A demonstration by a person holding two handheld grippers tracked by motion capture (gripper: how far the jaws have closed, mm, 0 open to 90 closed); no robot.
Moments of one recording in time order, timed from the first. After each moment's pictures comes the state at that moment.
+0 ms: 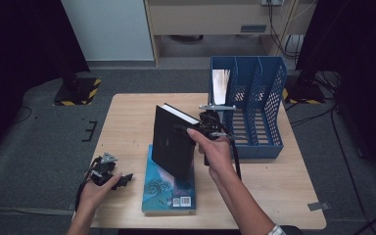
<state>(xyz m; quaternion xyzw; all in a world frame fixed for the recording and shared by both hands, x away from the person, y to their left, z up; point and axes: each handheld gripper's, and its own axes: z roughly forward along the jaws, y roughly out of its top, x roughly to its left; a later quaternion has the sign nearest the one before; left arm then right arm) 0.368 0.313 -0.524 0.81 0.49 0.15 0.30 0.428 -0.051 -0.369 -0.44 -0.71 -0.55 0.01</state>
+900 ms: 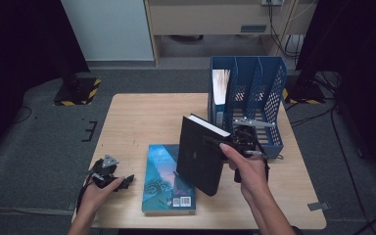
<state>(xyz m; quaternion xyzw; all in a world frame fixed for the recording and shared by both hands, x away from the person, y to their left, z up) 0.363 0.310 -0.533 0.81 0.47 0.18 0.31 0.377 -0.133 -0.367 -0.46 -0.69 -0.56 -0.02</state>
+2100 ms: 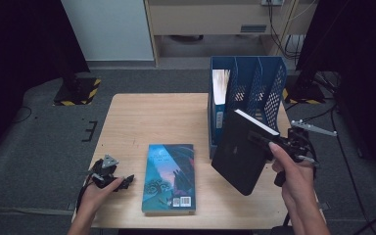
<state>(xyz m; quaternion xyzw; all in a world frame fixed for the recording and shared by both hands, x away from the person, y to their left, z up) 0.362 0.310 -0.533 0.81 0.47 0.18 0.31 0.352 -0.238 -0.345 -0.52 -0.63 -0.58 -0.07</state>
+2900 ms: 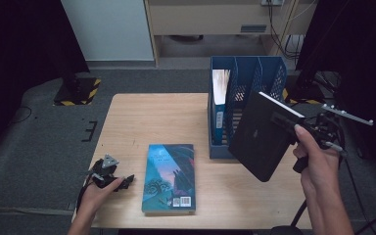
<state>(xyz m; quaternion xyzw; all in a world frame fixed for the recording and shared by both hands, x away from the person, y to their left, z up) 0.362 0.310 -0.533 0.81 0.47 0.18 0.31 0.362 -0.279 -0.301 -0.54 -0.58 -0.60 -0.11</state>
